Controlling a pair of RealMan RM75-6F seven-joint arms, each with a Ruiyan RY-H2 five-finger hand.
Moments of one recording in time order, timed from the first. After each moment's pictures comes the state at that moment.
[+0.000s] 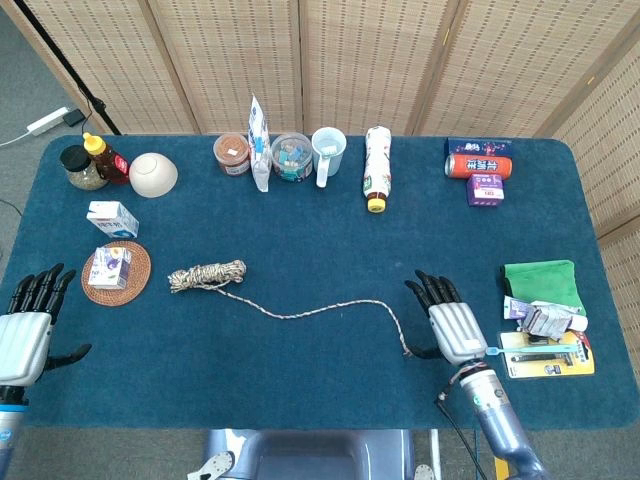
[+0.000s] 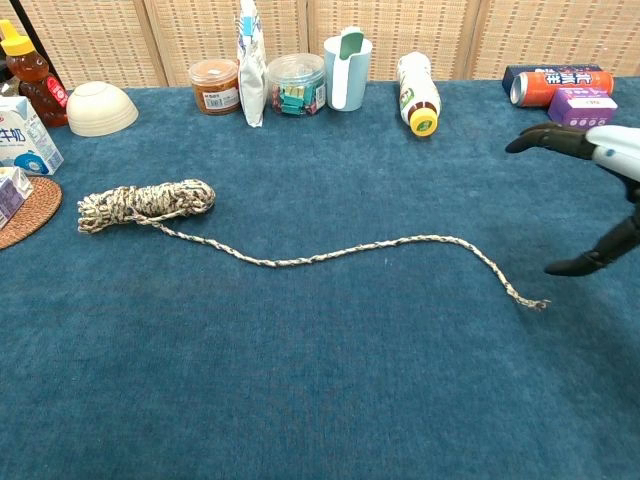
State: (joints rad) left arm -0.12 -1.09 -0.05 -1.80 1.44 1.44 0.18; right arm 0.36 -1.44 0.18 -1.78 -1.25 1.12 -0.35
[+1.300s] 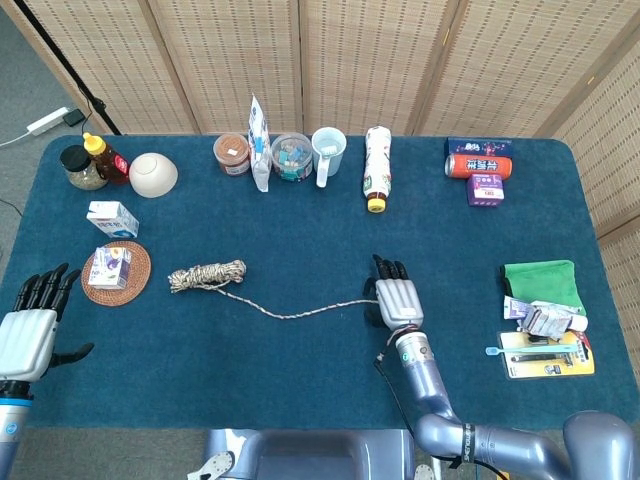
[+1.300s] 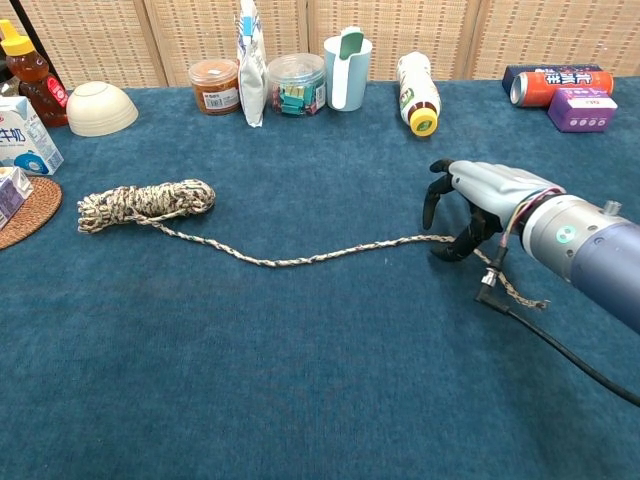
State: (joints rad) left arm -0.14 -1.09 -0.05 -1.80 1.39 1.40 0.21; right arm 0.65 -1.80 0.27 -1.46 -0.83 1.09 -0.58
